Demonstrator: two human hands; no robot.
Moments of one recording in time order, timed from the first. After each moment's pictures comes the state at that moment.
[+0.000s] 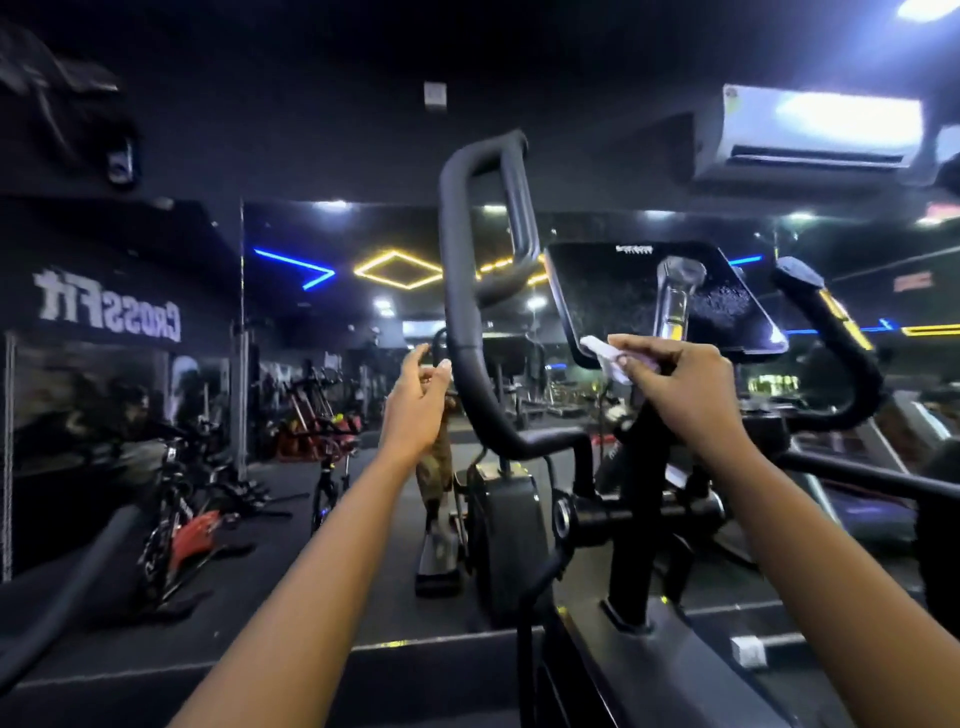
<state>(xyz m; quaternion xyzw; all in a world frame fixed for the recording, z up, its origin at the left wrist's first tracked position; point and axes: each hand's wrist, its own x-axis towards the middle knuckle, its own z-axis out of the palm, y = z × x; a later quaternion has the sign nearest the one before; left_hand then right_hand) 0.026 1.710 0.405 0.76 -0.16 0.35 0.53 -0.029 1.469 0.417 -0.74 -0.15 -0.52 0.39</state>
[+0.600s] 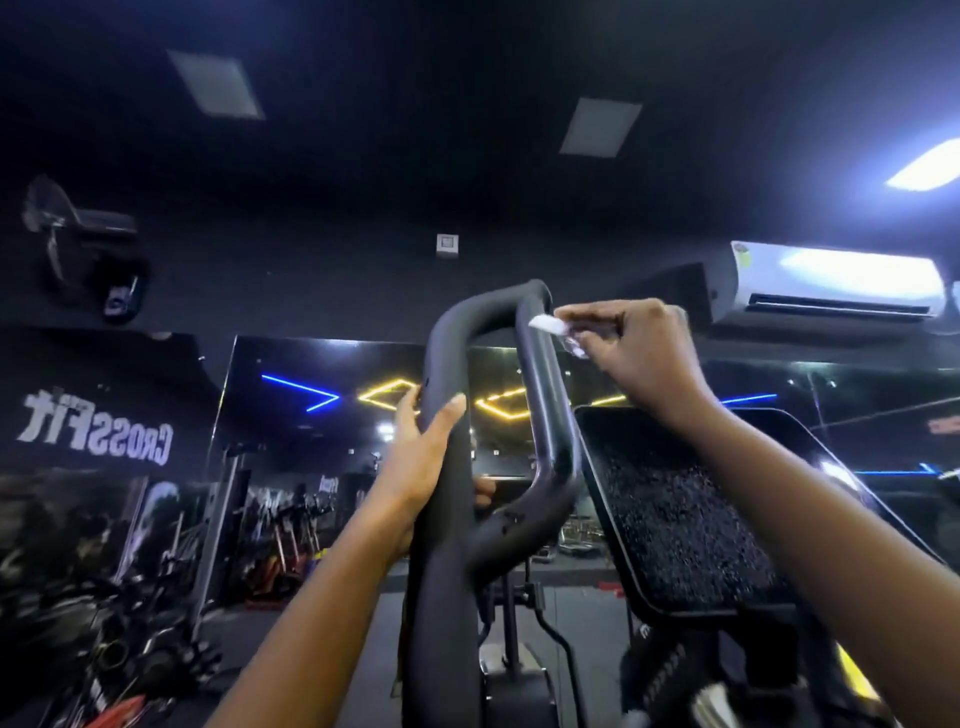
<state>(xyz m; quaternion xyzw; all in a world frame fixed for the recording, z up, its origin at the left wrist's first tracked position) 0.176 1.697 0.597 0.61 -0.29 0.26 0.68 0.144 1.498 0.673 -0.66 -0.26 -0.66 0.22</state>
